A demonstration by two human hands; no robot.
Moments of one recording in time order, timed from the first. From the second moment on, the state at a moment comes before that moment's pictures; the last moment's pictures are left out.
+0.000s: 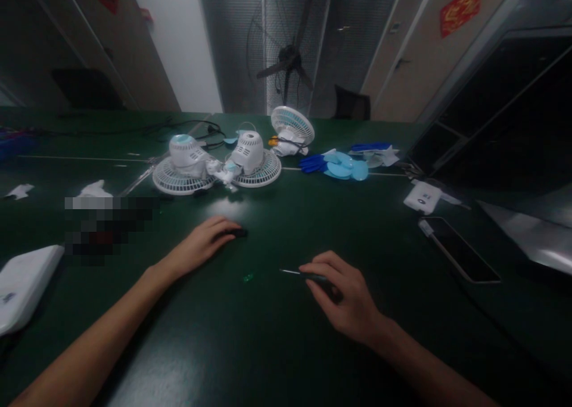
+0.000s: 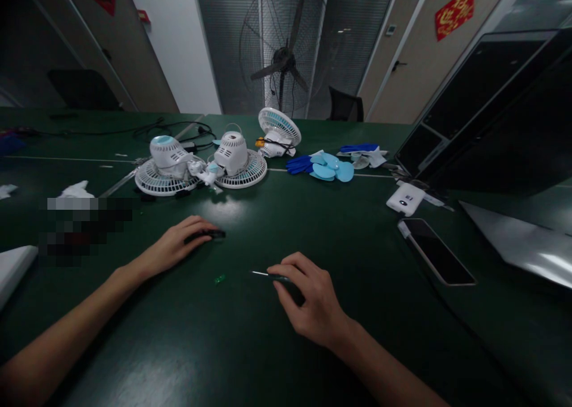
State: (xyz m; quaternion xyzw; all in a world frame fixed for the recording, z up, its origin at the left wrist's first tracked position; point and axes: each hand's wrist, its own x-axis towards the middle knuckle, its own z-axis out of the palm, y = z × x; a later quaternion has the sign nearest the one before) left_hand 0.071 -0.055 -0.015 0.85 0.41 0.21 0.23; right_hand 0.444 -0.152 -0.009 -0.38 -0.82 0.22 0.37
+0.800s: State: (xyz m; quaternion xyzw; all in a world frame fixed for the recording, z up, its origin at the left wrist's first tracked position) left_hand 0.115 -0.099 0.022 0.84 0.41 0.05 0.34; right_hand 0.442 -0.153 -0.006 -0.38 -0.81 0.22 0.38
